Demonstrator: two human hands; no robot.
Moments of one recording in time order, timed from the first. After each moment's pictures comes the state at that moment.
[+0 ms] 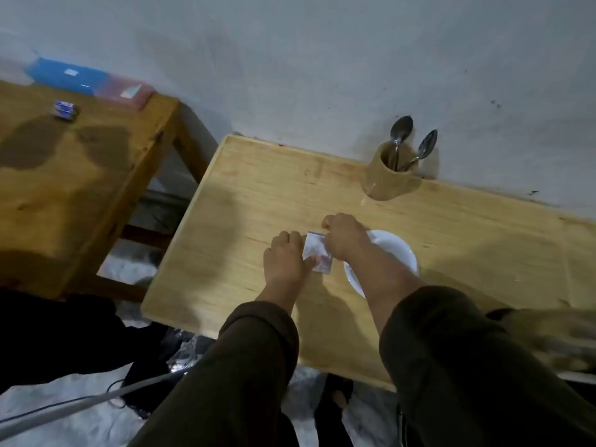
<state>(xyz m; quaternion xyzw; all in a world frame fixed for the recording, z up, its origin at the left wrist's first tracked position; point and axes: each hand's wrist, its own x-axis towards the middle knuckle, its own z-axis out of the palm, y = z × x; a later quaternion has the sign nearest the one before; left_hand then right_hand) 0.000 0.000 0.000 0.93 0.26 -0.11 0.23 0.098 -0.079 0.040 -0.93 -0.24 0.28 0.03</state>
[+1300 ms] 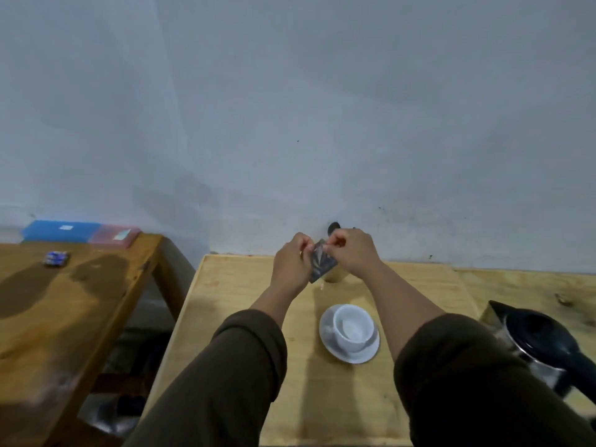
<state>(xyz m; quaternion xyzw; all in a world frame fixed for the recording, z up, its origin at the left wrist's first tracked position) 0.048 0.000 0.175 0.87 0.09 0.11 0.46 0.079 -0.120 0.222 -0.94 -0.12 0.02 0.33</state>
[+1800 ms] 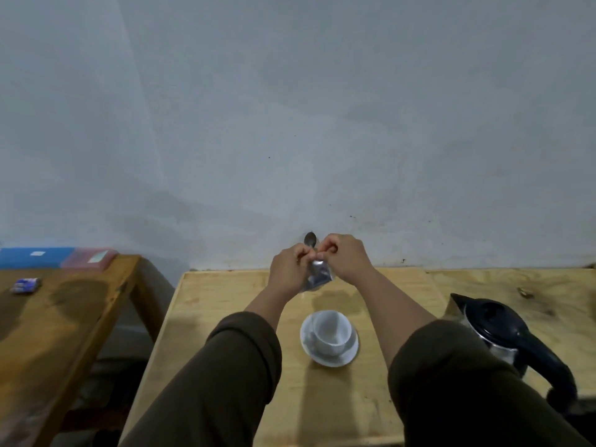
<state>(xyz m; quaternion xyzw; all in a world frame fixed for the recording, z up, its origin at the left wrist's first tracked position) 0.046 -0.031 0.193 0.88 0.03 0.08 0.47 0.060 -0.154 0.238 -0.92 -0.08 0.00 0.38</state>
